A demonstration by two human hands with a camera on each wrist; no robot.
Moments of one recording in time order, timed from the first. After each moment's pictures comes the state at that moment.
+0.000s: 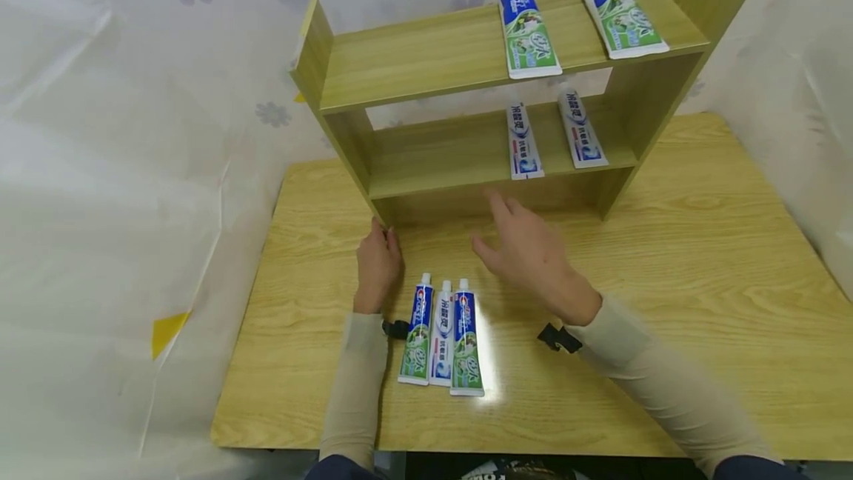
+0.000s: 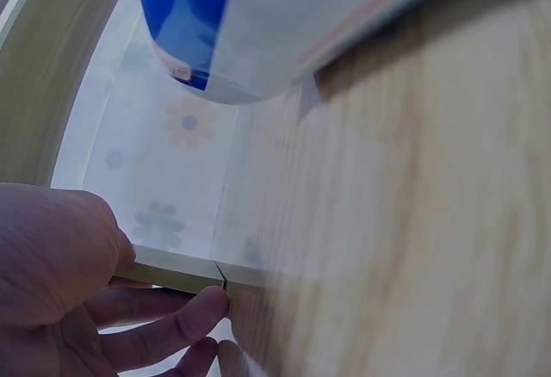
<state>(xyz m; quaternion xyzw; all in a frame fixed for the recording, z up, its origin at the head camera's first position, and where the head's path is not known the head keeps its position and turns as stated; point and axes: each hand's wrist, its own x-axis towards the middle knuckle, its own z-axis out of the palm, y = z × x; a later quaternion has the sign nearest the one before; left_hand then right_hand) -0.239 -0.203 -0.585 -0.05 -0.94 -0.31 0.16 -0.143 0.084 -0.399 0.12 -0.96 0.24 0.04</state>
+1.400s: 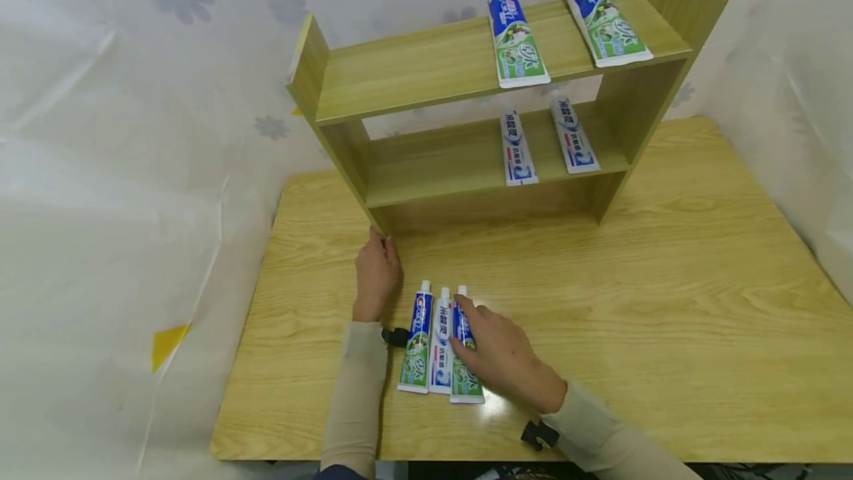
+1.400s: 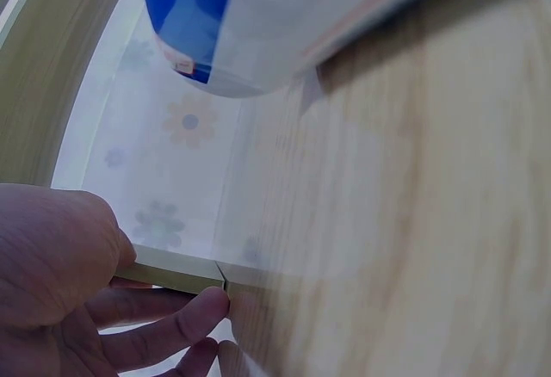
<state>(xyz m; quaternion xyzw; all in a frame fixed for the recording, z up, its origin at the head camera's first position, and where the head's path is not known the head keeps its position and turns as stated) -0.218 -0.192 -0.546 -0.06 -0.93 -0.32 0.15 -0.058 0.036 -0.497 0.09 -0.93 0.33 -0.12</state>
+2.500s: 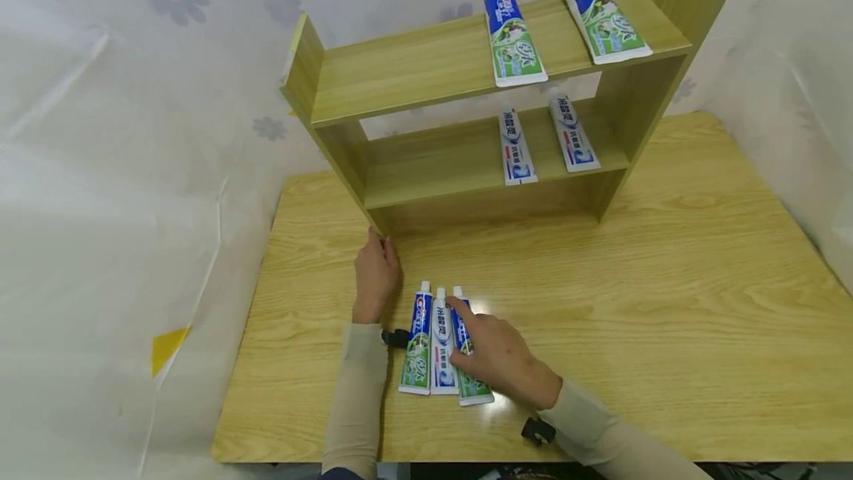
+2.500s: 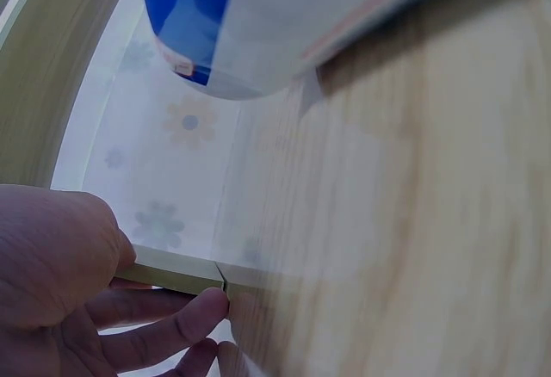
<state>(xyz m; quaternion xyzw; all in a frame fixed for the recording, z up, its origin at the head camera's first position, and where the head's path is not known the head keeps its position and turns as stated) -0.230 -0.200 -0.569 -0.07 -0.93 -0.32 0.16 -0.064 0.033 -0.511 0.10 -0.92 0.35 -0.16</state>
